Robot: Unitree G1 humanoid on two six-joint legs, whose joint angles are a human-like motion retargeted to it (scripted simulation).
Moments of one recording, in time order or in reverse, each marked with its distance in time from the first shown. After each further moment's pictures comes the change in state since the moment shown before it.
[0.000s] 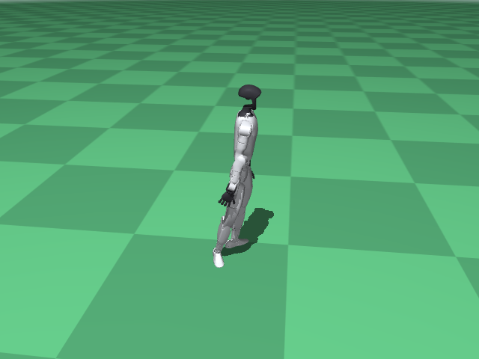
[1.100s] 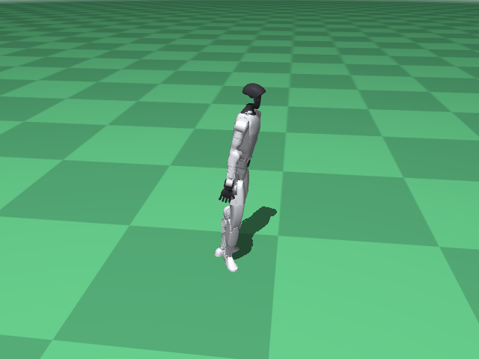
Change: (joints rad) left arm 0.054 0.029 -0.120 0.070 0.144 0.057 -0.042; right arm -0.028 0.061 0.101 -0.147 -0.096 -0.065 0.012; waist -0.233 0.119 0.048; left_leg 0.073 -0.064 -0.006 -0.056 -0.148 0.089; right_leg -0.242 0.051 0.174 0.119 -0.024 -0.107
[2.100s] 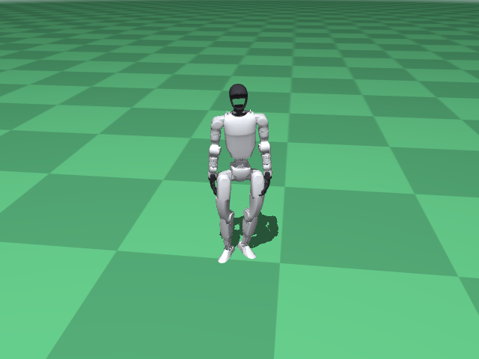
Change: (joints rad) left arm -0.050 -0.053 -0.096 -0.134 0.064 -0.039 -0.078; right arm -0.071 -0.025 -0.053 0.086 0.131 0.063 -0.013; waist 0.024 0.022 -0.064; left_leg -0.126 -0.024 -0.286 0.169 -0.009 -0.054; right_leg -0.004 0.048 0.403 -0.133 0.165 -0.093
